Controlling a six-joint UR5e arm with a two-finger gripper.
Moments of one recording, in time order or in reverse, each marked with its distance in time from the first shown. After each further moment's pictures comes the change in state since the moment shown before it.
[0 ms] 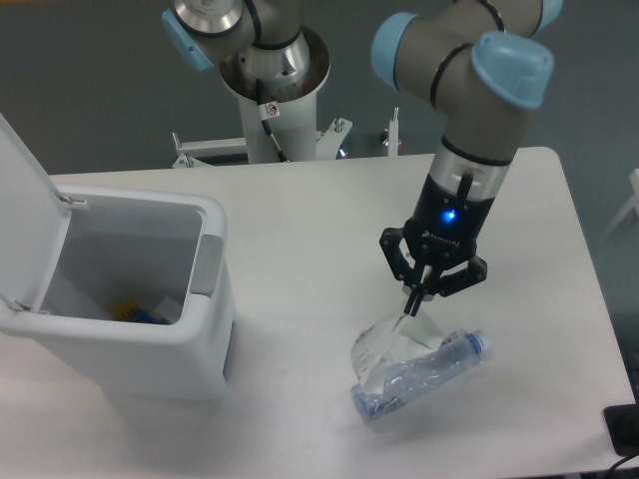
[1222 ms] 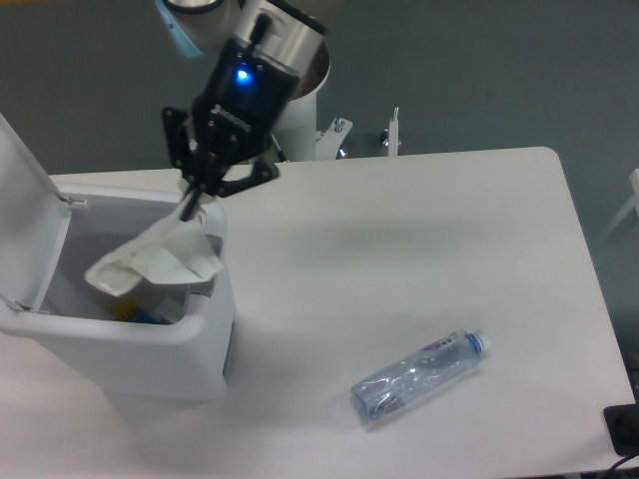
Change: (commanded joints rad) arm -0.232 0.278 -0.225 0.034 -0.177 -0.095
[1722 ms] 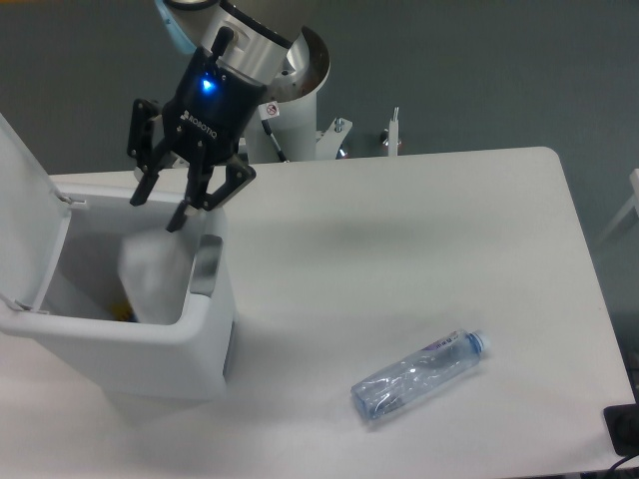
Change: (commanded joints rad) arm -0.003 -0.032 0.014 0.014 0.029 0.026
